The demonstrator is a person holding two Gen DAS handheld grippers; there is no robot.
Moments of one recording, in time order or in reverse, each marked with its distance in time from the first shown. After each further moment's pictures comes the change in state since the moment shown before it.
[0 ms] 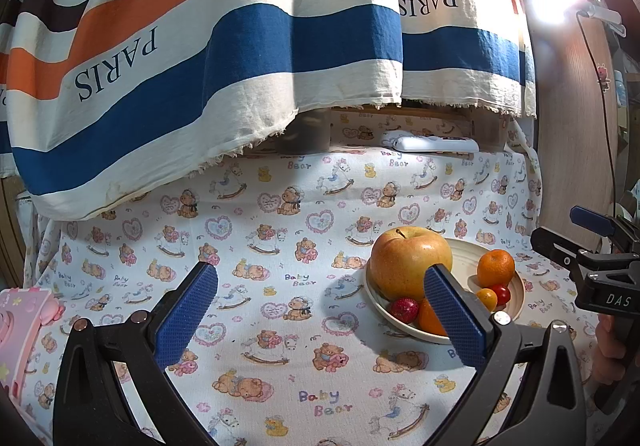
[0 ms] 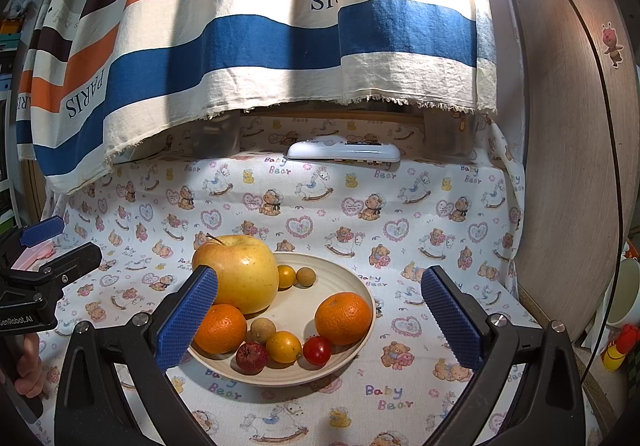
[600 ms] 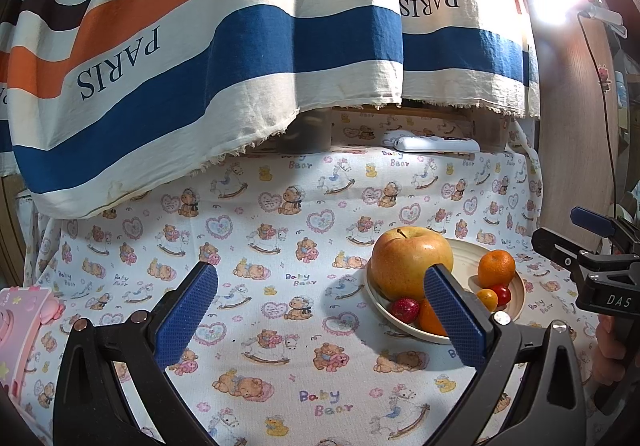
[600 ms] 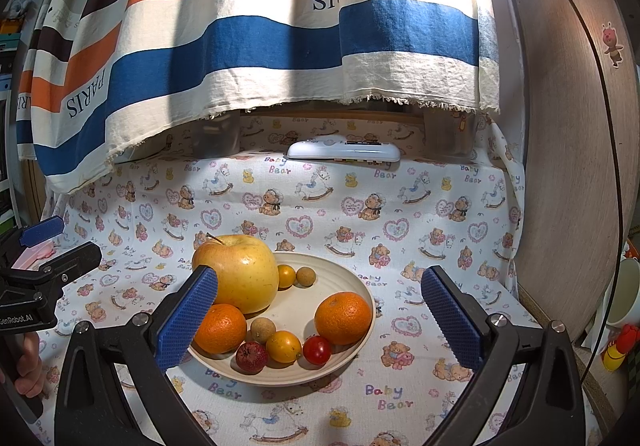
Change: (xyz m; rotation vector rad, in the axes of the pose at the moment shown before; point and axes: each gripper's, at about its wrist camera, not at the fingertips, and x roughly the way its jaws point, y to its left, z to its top) left arm 0.001 0.001 0.000 0.001 0.000 -0.002; right arm -0.001 0.001 -0.001 0.000 0.001 0.000
